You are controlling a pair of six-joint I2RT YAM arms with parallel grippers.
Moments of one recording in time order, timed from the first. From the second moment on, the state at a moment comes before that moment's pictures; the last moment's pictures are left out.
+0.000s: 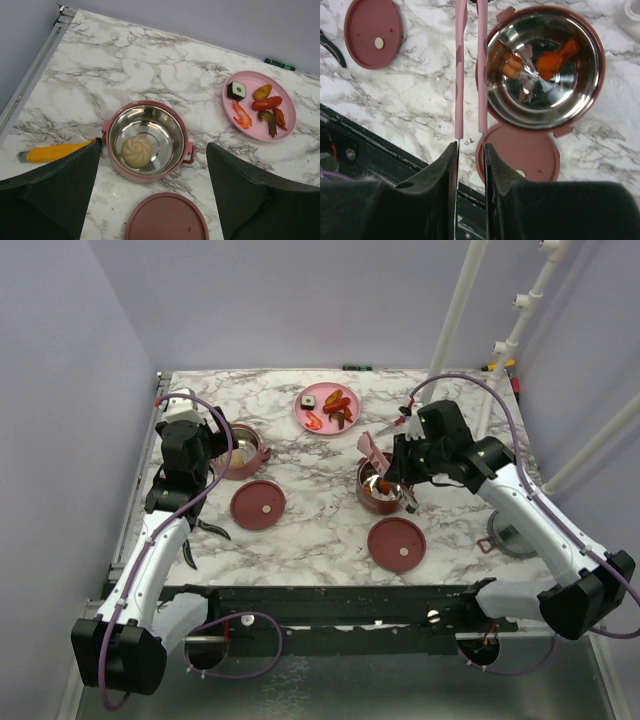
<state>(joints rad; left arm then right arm) -0.14 0.98 0.84 -0.09 -0.23 -0.27 0.53 1.29 1.27 -0.80 -0.16 0.29</state>
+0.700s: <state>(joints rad) -0.14 0.98 0.84 -0.09 -0.23 -0.27 0.53 1.20 1.14 -0.92 -0.09 0.42</state>
